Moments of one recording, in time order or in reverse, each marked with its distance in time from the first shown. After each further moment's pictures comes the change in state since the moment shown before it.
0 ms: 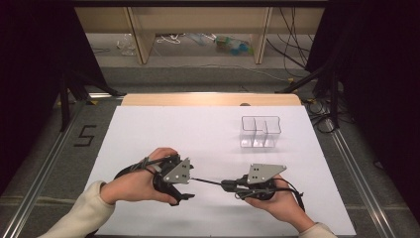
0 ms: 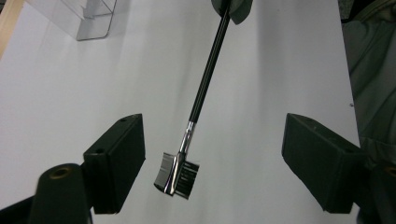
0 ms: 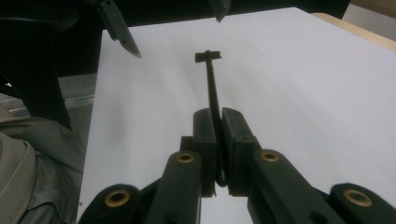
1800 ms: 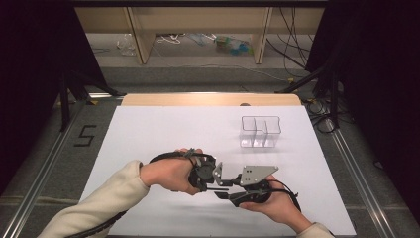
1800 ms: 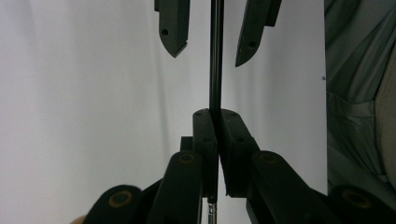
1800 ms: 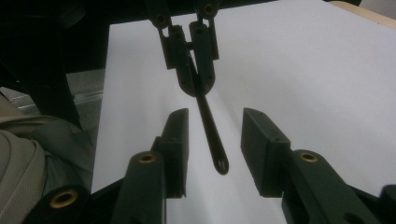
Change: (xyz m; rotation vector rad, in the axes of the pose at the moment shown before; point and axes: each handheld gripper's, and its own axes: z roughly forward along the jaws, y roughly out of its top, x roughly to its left) left arm 0.010 0.073 0.045 0.404 -0.233 0.078; right arm 0.007 0.002 0.015 0.024 0.031 0.017
